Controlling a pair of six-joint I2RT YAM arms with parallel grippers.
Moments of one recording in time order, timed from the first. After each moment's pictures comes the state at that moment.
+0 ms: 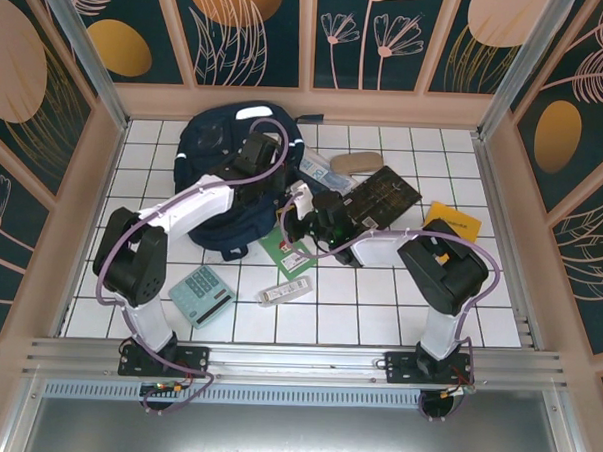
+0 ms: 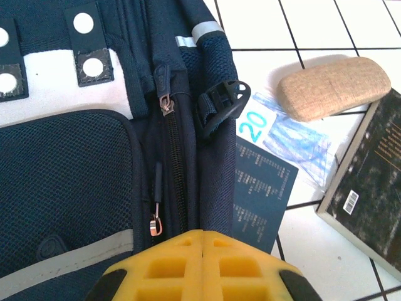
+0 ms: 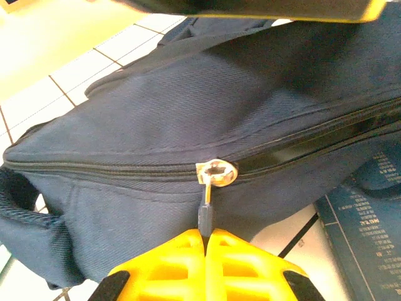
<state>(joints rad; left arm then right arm) -0.53 1.79 1.36 -0.30 -0.09 -0.43 0.77 1.82 0.88 0.55 -0.23 0.15</state>
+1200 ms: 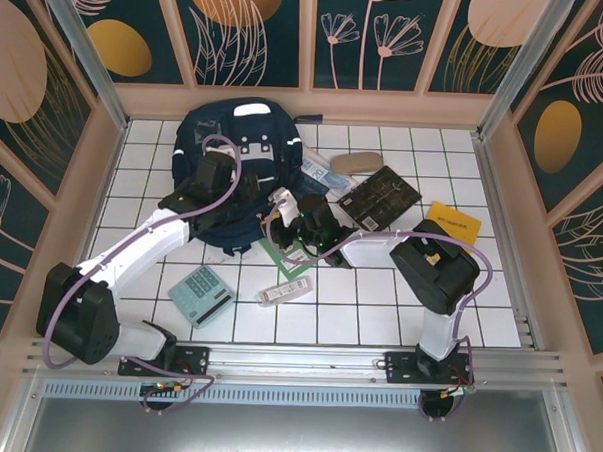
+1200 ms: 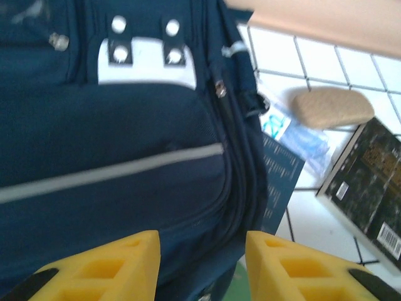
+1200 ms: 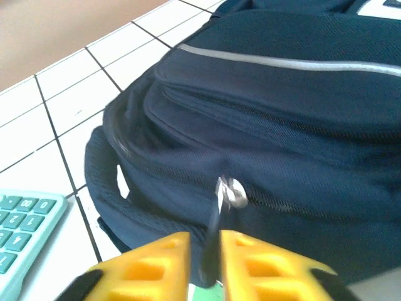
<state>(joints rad) -0.46 1.37 0.99 -0.27 -0.08 -0.52 0.84 1.86 0.95 0.49 -0.27 0.12</state>
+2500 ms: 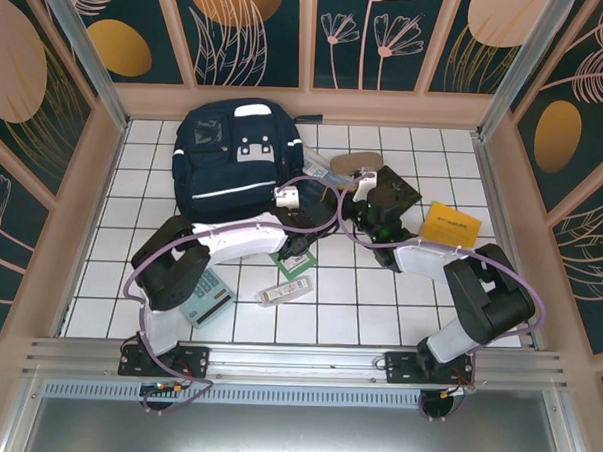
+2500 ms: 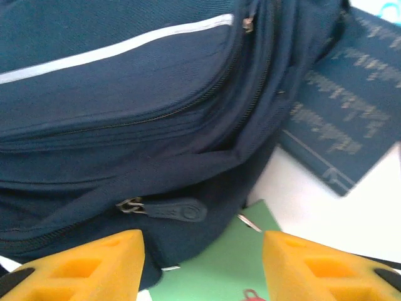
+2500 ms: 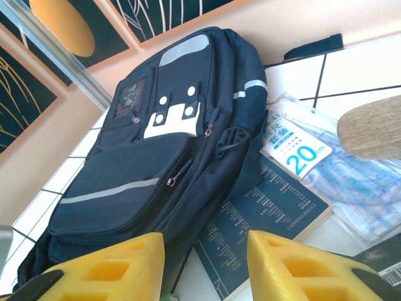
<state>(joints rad) -0.92 1.93 1.34 -0.72 -0.81 -0.97 0.52 1.55 0.66 0.65 -0.13 0.49</state>
